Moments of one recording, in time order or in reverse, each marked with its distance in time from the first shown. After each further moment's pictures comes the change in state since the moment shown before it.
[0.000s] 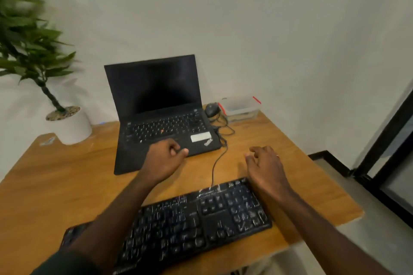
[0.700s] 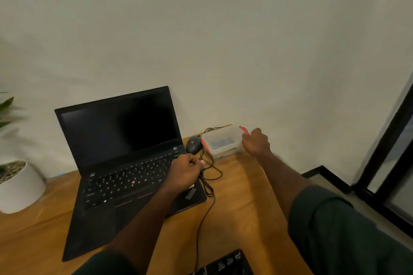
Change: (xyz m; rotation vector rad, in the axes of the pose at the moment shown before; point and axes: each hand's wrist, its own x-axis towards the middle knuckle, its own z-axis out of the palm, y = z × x) left_hand 0.149 0.064 0.087 -0.129 -0.195 -0.022; right_hand 0.263 0.026 -0.003 0.191 0.091 0.443
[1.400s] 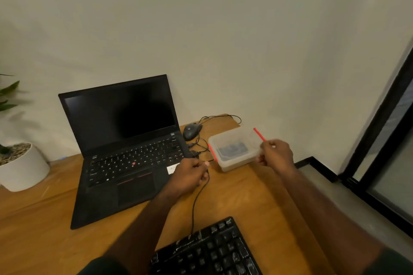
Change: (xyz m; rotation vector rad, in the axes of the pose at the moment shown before) left_hand -0.061 -0.003 0.019 -0.244 -0.176 -0.061; right_hand -0.113 0.070 -0.066 0.413 0.015 0.008
